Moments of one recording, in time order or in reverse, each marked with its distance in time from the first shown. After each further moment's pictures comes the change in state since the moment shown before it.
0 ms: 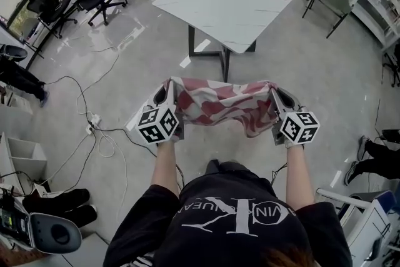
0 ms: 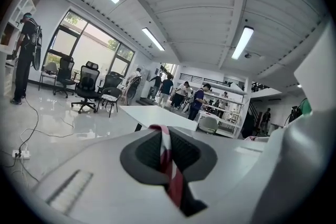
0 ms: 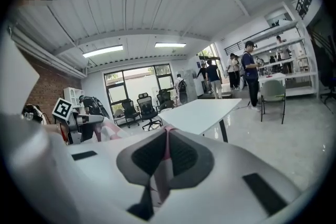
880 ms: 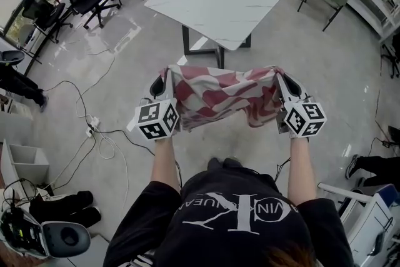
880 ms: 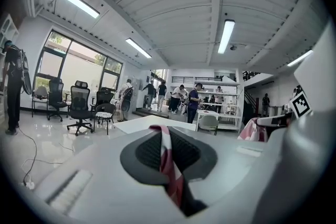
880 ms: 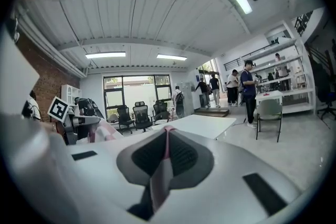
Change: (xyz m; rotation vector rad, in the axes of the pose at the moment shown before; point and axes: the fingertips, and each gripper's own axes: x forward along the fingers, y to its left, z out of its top) left arm 0.012 -0.042 0.039 0.197 -0.070 -0.027; right arm -0.019 -0.020 0.057 -0.085 -0.127 -0.052
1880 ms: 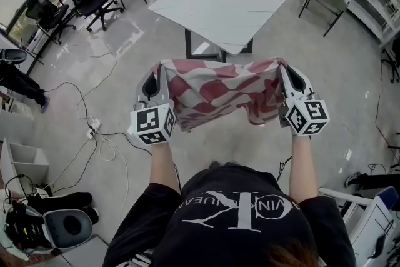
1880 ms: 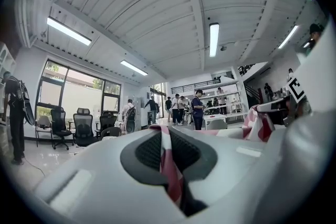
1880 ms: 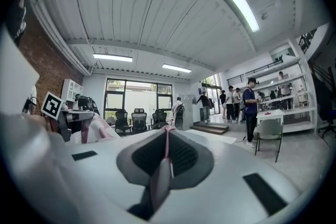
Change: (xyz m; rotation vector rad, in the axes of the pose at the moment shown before) left arm -0.034 -0.005 0.047 0.199 -0.172 0.053; right arm -0.010 0.012 0.043 -0.121 -0.123 -0.012
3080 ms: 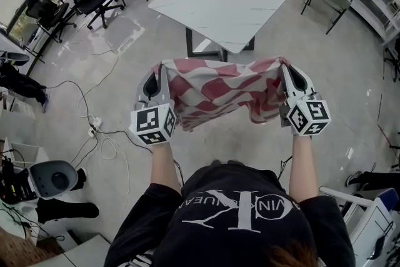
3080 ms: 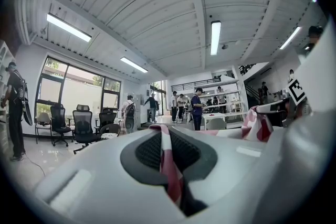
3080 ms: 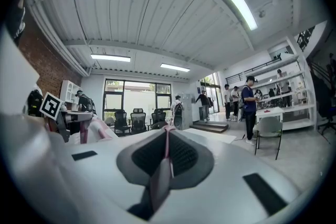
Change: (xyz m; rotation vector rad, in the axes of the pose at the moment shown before) left arm 0.005 -0.006 -0.013 -0.016 0.024 -0.002; right arm 0.002 -0.010 -0.012 0.015 -0.001 -0.007
